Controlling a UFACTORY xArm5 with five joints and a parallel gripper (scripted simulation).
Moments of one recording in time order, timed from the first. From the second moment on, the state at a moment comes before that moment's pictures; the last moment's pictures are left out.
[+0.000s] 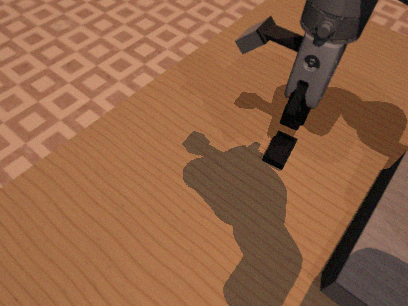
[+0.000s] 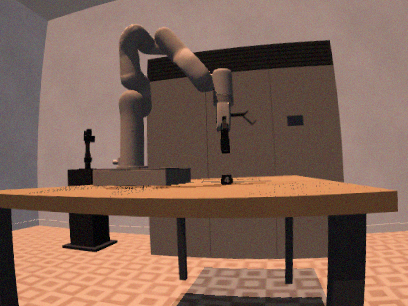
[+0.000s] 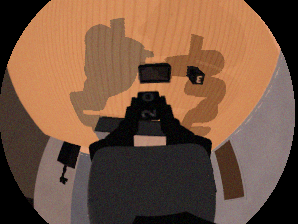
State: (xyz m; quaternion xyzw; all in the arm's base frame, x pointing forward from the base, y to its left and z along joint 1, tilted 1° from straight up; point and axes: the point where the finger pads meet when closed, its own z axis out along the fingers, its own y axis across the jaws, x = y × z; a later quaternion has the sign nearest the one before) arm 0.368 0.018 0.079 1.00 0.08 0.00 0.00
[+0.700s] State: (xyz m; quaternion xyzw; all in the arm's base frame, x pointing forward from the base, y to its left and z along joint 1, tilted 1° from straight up) arm 0.368 0.020 0.079 0.99 0.16 0.00 0.00
